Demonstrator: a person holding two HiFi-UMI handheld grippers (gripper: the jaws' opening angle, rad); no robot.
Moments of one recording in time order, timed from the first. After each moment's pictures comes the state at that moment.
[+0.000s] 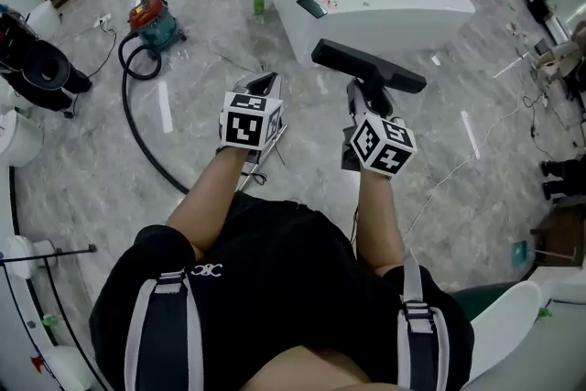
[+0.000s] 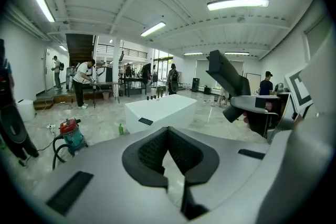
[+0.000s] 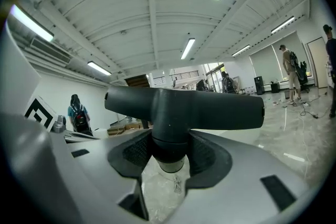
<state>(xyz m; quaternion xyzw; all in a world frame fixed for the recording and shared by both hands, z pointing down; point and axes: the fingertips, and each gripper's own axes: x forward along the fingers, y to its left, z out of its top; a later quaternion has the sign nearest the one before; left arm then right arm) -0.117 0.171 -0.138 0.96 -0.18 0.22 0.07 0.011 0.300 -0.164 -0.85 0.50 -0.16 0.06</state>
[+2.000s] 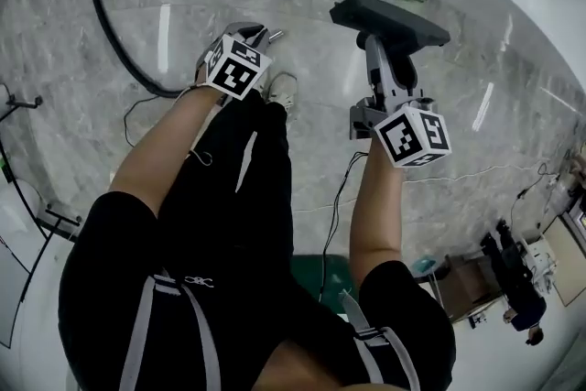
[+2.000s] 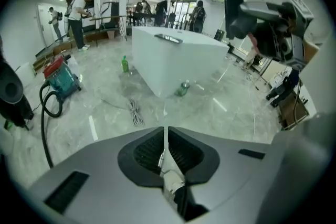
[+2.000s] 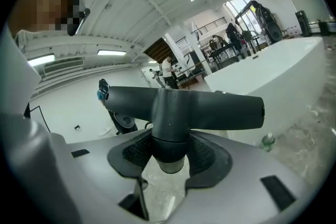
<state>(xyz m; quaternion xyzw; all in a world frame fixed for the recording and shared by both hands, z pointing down) 0.038 -0.040 0.384 0.83 -0.19 0.48 0.21 0.227 -0.019 0.200 -0.65 0.67 -0.35 0.04</state>
